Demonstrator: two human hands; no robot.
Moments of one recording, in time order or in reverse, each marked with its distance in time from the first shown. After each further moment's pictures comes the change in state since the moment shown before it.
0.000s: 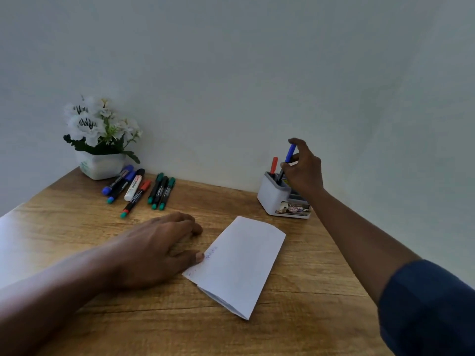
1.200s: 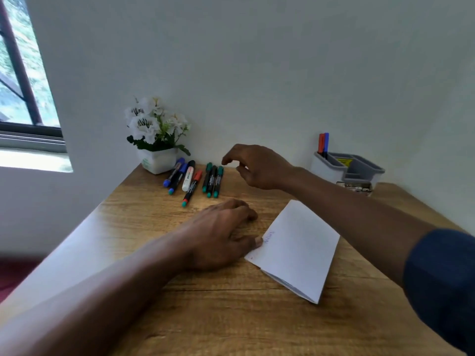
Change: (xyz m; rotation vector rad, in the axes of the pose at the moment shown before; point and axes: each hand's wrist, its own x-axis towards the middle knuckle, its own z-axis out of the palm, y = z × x) left_hand -0.002 0.011 -0.007 -0.002 -0.042 -0.025; right_hand -0.043 -0.124 0.109 -0.149 -0.603 -0.682
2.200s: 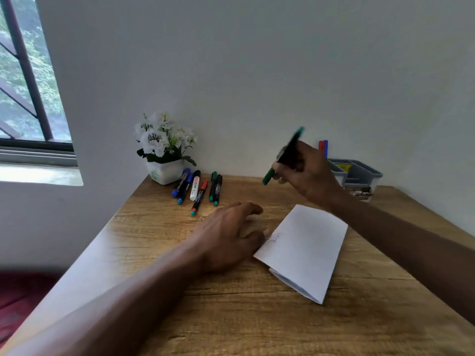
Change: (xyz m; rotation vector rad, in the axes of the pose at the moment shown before) left_hand -0.002 -0.005 0.003 -0.159 0.197 0.021; right_hand -0.077 -0.005 -0.034 0.763 0.501 0.368
